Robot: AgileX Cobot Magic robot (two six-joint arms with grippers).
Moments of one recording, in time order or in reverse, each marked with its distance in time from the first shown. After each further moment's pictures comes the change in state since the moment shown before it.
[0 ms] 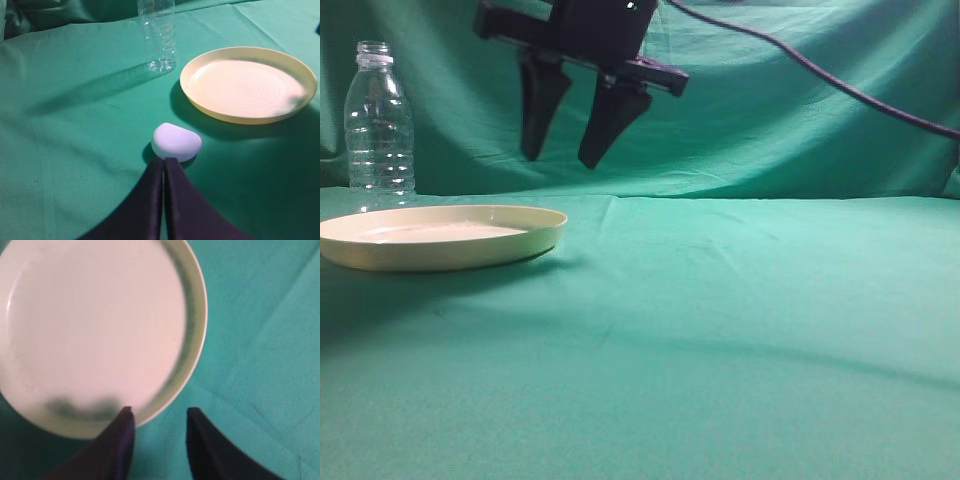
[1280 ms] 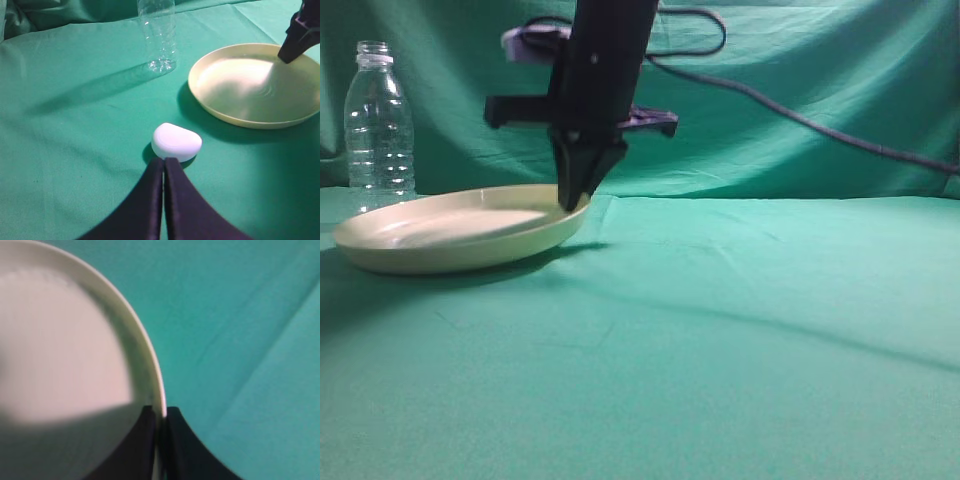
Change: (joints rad) left arm 0.000 0.000 0.000 0.000 0.000 0.000; right arm 0.000 0.252 -0.215 -0.138 -0.062 0.078
